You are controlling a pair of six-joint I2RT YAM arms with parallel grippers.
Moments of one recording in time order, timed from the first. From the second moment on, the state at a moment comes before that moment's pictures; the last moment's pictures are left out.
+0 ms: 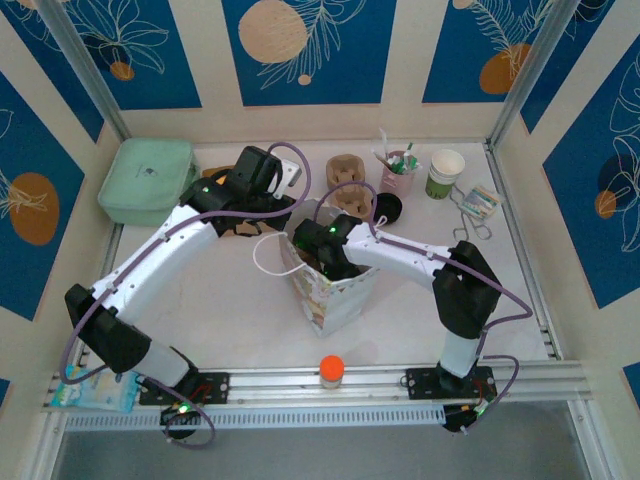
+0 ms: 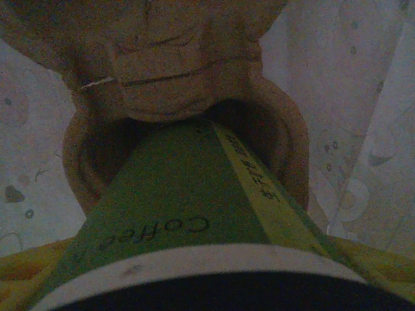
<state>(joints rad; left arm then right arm) -0.66 1.49 1.58 -0.94 -0.04 -0.10 0.91 1.78 1.39 -1.21 -0.08 0.62</state>
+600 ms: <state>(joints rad) -0.66 1.49 1.58 -0.94 -0.04 -0.10 0.90 1.78 1.38 -1.19 -0.08 0.62</state>
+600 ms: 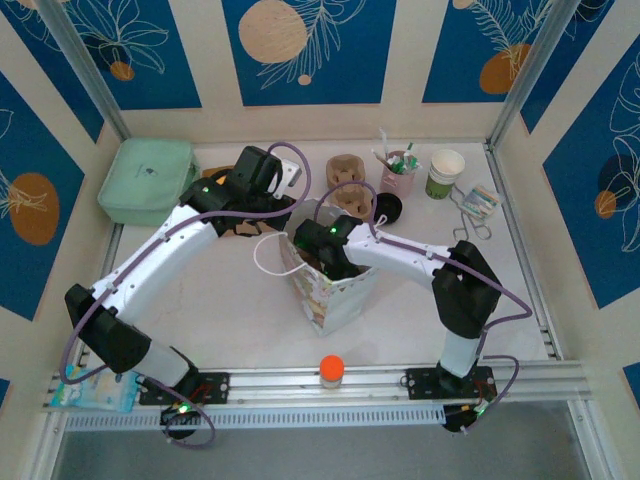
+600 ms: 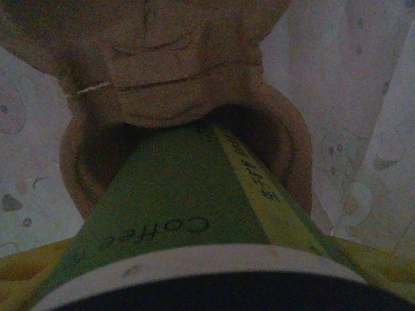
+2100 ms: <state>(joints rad) -0.66 1.48 1.58 -0.93 -0.04 -0.10 0.90 1.77 1.28 -1.06 -0.05 0.62</state>
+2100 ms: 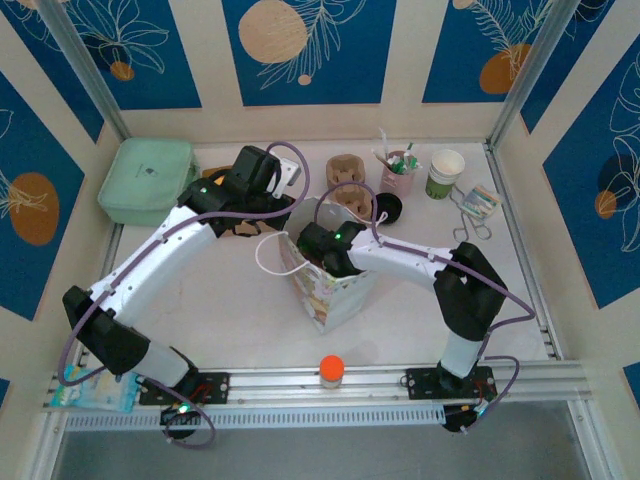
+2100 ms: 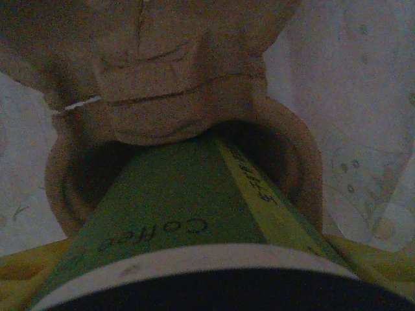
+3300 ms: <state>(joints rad) -0.66 1.48 1.58 -0.93 -0.04 -0.10 0.90 1.78 1.27 -0.99 -0.04 0.64</state>
